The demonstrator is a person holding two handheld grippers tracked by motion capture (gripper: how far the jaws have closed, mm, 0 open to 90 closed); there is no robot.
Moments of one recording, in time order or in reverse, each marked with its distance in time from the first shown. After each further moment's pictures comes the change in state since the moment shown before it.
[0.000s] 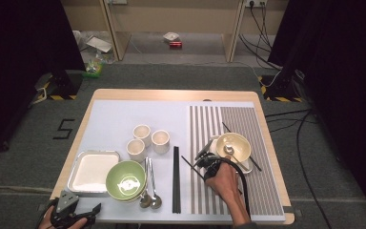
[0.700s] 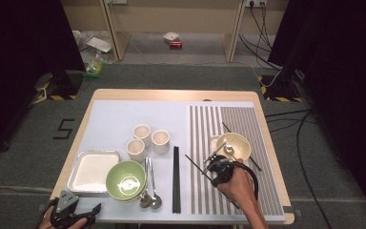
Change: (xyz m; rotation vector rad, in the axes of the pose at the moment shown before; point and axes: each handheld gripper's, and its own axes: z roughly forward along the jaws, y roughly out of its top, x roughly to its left) left arm 0.000 0.000 0.000 -0.003 0.001 -0.001; right arm 0.001 -0.036 -0.035 -0.107 -0.005 -0.055
